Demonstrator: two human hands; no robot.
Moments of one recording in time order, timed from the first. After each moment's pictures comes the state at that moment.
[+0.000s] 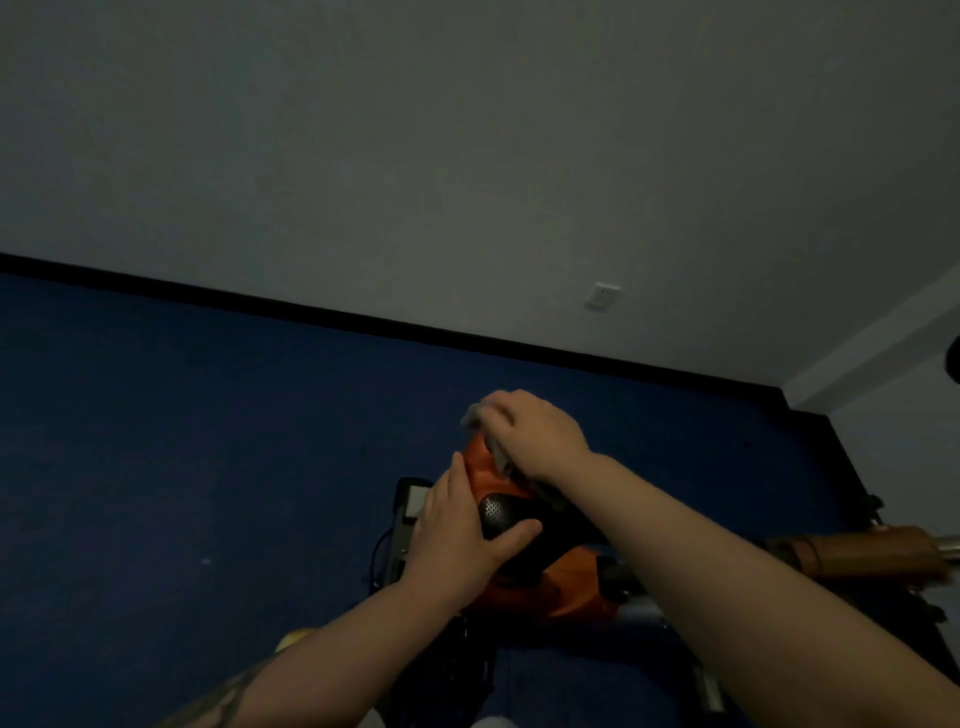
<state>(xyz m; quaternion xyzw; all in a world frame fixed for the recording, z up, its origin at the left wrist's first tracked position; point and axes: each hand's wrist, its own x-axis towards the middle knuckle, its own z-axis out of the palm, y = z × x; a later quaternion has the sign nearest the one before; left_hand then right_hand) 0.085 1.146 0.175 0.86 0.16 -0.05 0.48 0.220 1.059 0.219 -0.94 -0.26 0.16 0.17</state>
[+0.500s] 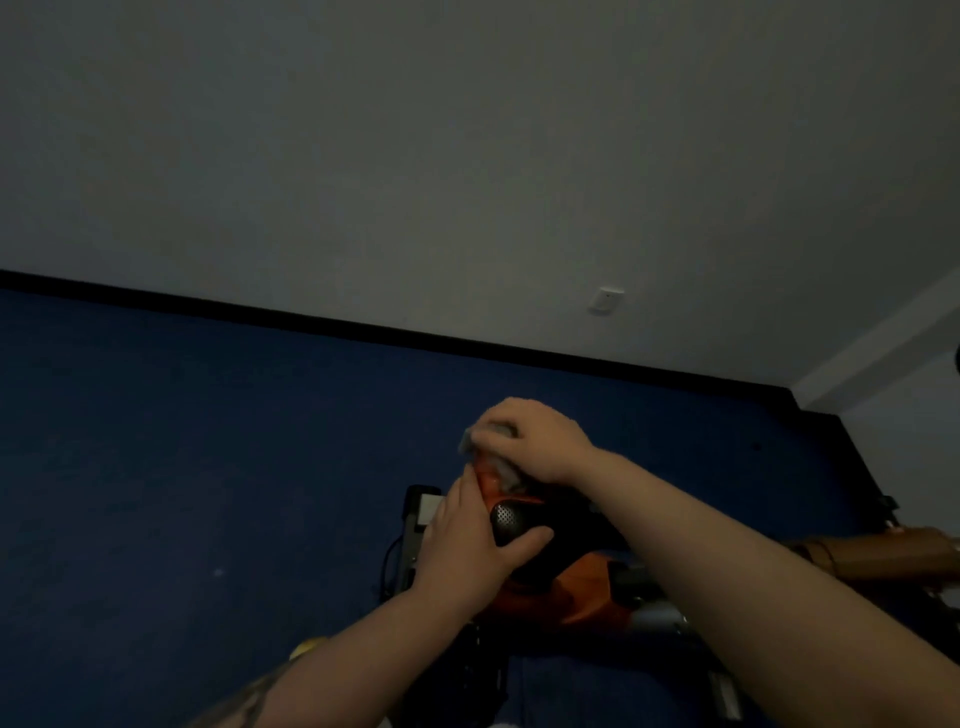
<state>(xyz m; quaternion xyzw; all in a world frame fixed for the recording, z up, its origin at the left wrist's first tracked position) 0.086 1.148 0.175 0.86 0.15 -0.05 0.48 0.223 1.063 0.230 -0.91 -0.30 0.20 0.19</state>
